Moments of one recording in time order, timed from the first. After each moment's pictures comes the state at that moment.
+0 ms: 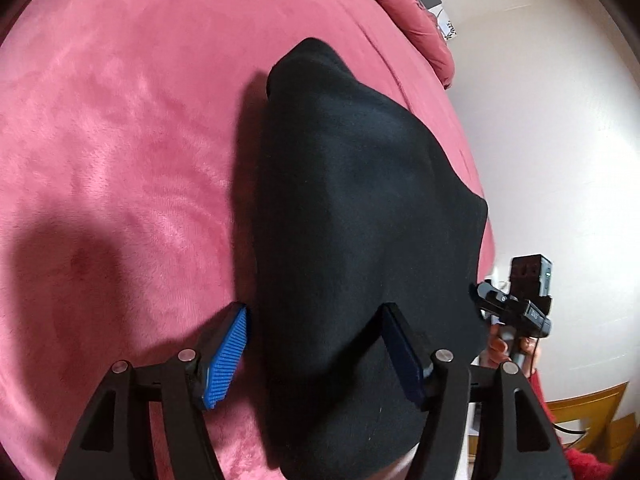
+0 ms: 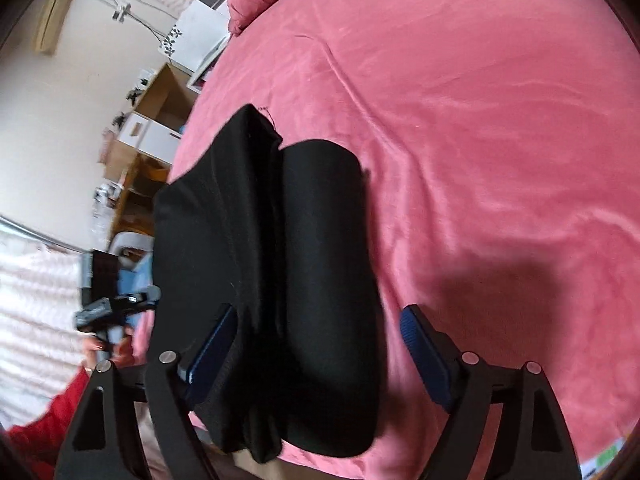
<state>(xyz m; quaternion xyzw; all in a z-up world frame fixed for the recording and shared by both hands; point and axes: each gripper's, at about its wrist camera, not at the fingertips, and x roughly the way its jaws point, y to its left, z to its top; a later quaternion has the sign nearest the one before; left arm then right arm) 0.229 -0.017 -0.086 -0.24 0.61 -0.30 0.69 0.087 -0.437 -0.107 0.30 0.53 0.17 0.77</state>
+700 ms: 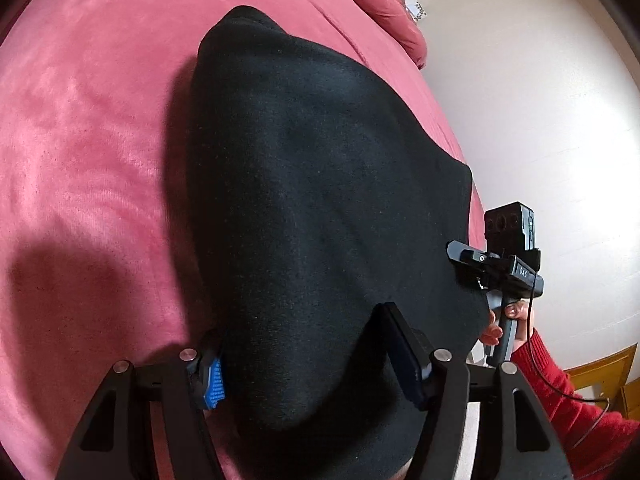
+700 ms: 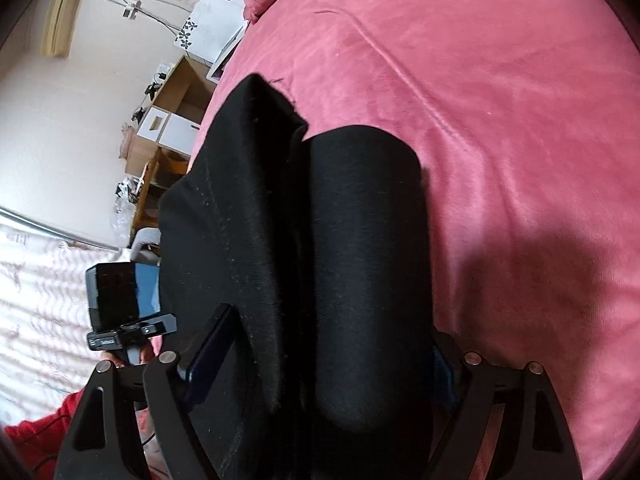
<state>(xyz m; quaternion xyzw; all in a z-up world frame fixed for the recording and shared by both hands) 0.218 -0.044 -0.079 -0.21 0.59 -0.34 0.70 0.116 -0.397 -0.124 0.29 0.54 0.21 0.76</state>
